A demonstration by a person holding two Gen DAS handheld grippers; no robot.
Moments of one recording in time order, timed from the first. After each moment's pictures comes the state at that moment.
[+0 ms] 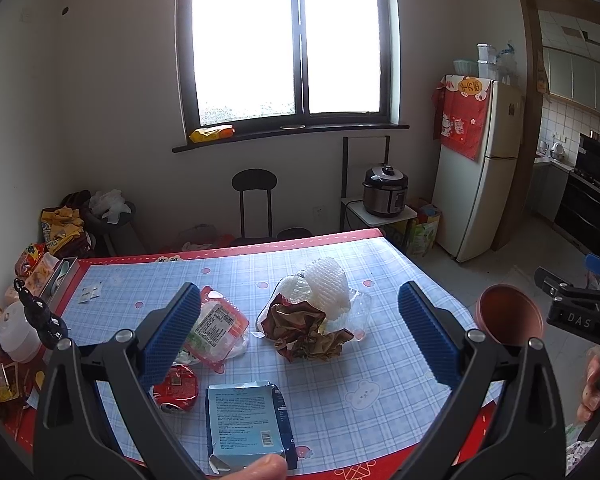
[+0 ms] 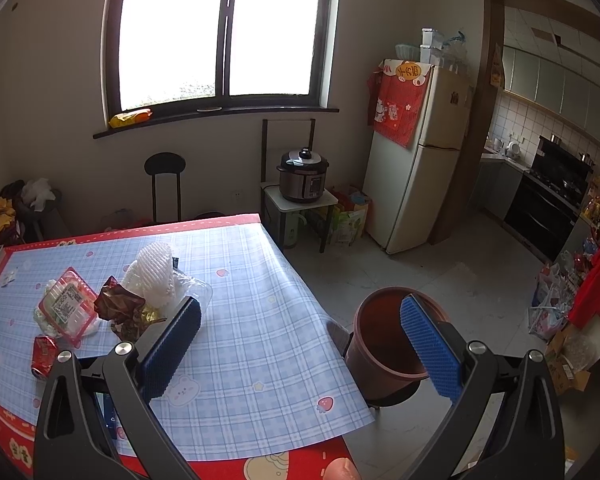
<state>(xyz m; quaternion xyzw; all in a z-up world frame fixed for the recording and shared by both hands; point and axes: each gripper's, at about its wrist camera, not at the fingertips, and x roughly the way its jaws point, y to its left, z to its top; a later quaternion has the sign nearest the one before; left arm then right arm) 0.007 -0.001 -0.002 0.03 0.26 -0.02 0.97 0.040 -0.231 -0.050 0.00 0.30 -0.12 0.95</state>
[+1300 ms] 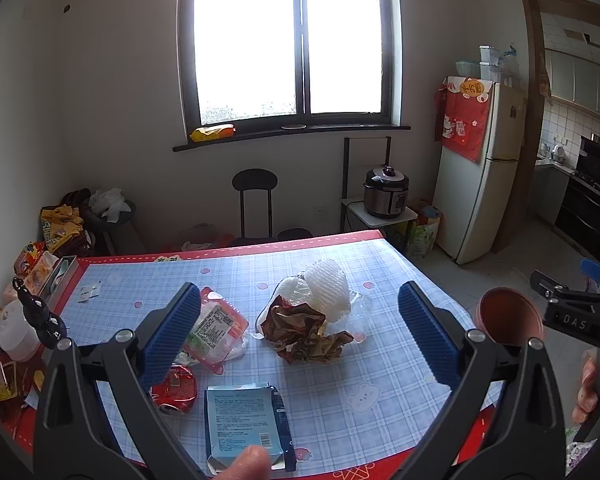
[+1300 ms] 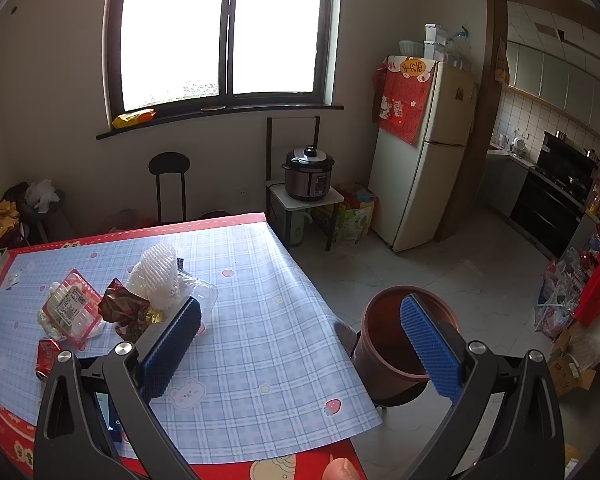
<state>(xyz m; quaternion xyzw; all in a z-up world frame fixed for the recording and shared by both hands) 0.011 0.001 -0.005 0.03 0.26 -0.02 0.97 0.051 -0.230 -0.054 0.01 0.31 -0.11 0.95</state>
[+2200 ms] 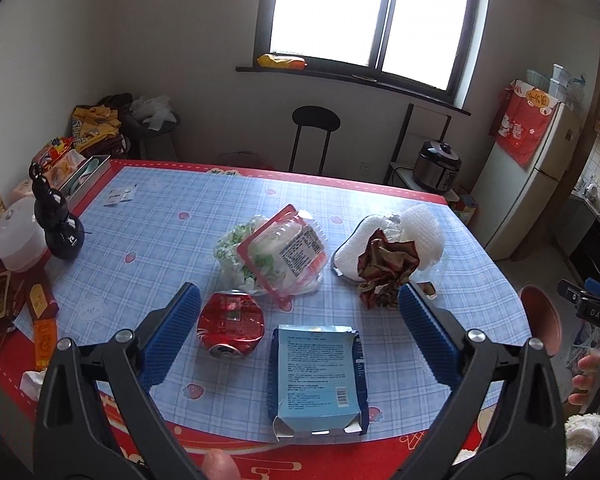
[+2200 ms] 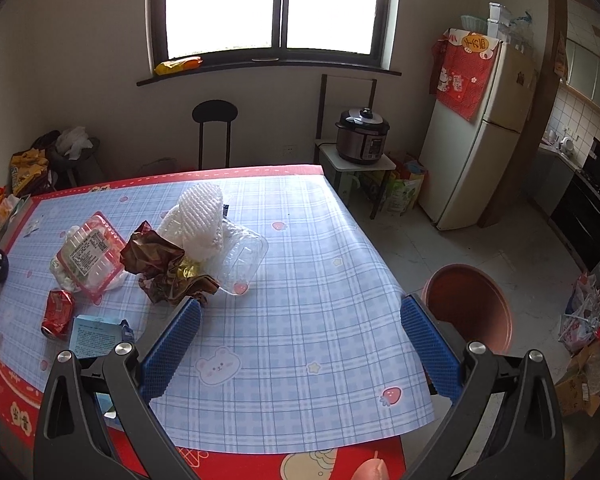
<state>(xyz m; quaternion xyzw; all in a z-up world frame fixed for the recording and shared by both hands) 0.018 0.166 -0.091 -0.08 0.35 0.05 0.93 0.105 -0.174 -0.128 -0.02 0.39 -0.01 0.92</state>
